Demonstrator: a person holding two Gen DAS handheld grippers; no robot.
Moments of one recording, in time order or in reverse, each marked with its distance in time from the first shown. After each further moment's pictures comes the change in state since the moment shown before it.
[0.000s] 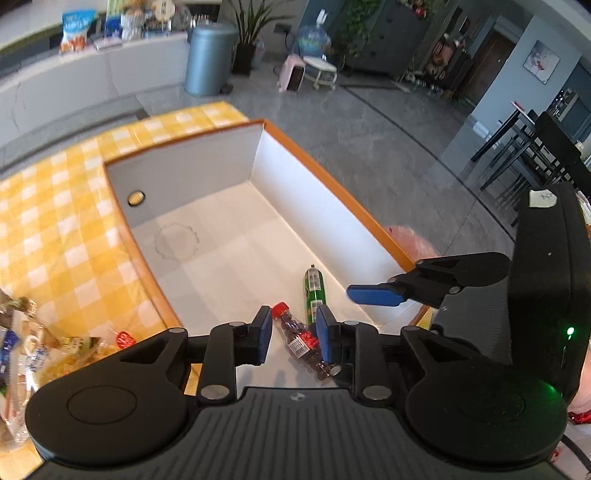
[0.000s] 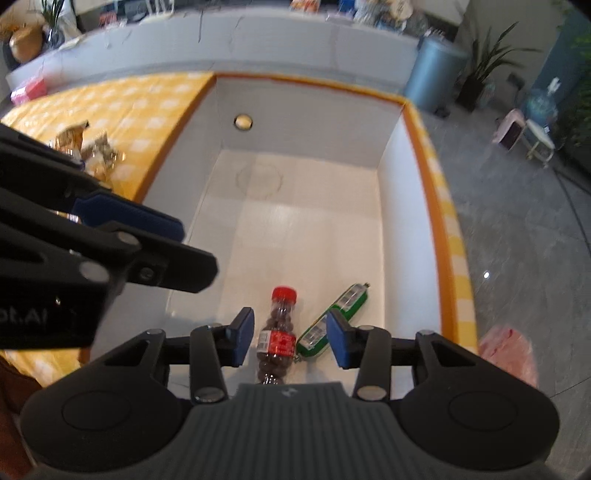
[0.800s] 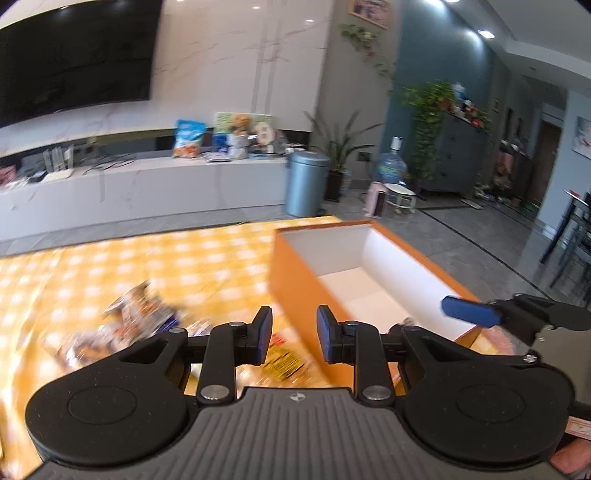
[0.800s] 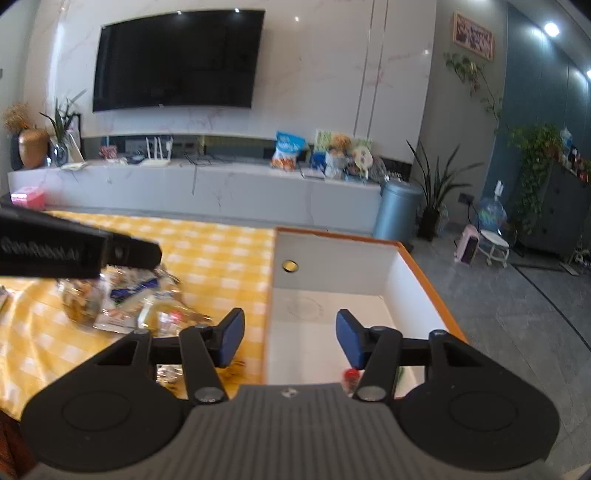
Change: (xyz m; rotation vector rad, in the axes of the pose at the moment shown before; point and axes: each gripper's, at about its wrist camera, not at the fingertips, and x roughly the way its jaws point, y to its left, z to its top) left arm -0.113 0.027 -0.114 -0.080 -0.450 0.297; right arm -0.088 0.126 -0.066 0.053 -0.560 -0.099
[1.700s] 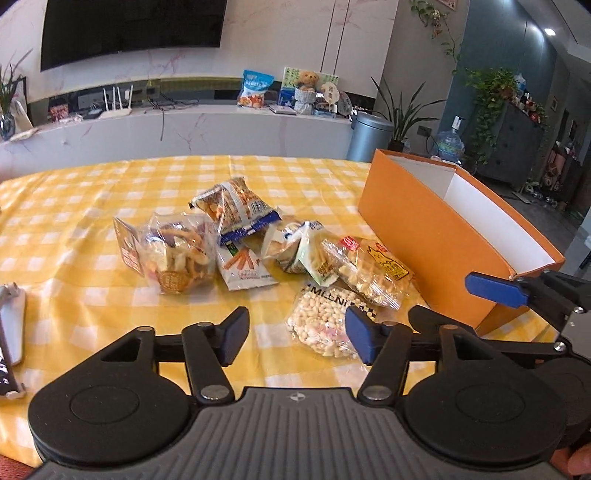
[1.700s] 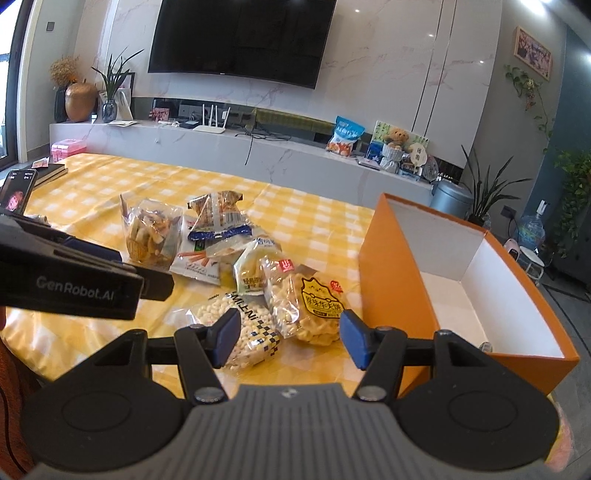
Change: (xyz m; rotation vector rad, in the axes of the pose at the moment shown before) left arm -0.014 0.077 -0.088 -0.115 0.108 0.116; right arm 0.023 0.101 -0.050 -0.140 0.060 0.097
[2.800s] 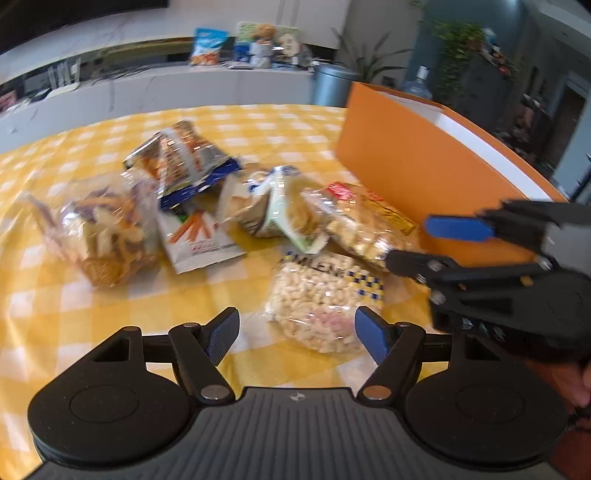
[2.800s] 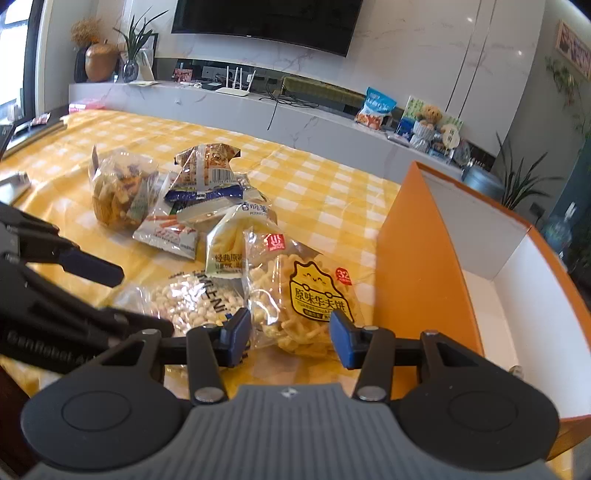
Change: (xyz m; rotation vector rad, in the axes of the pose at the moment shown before) left arm 0.067 0.000 -0.005 0.116 0.143 -0.113; right arm 0.079 -0.025 0.002 -0.074 0.103 0.082
